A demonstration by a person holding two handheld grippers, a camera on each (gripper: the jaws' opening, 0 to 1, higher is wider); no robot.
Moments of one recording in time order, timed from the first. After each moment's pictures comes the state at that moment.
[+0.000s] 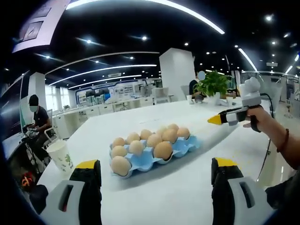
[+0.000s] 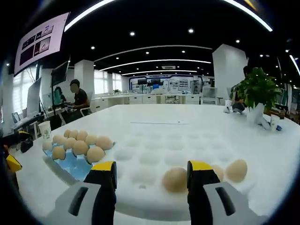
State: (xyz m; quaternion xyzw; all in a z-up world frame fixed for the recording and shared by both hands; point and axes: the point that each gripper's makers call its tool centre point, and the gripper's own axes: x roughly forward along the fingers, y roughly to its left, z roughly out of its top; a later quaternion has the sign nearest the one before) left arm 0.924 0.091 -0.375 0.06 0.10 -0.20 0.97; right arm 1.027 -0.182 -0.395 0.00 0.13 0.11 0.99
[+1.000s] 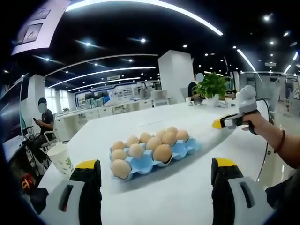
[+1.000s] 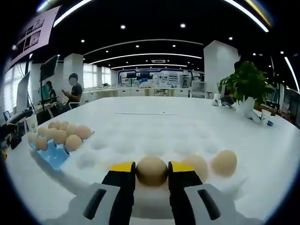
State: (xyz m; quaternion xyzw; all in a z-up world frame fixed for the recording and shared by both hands) left arm 0.928 0.091 -0.367 0.07 0.09 -0.20 0.97; right arm 1.039 -0.213 -0.416 -0.02 0.16 0.06 0.99
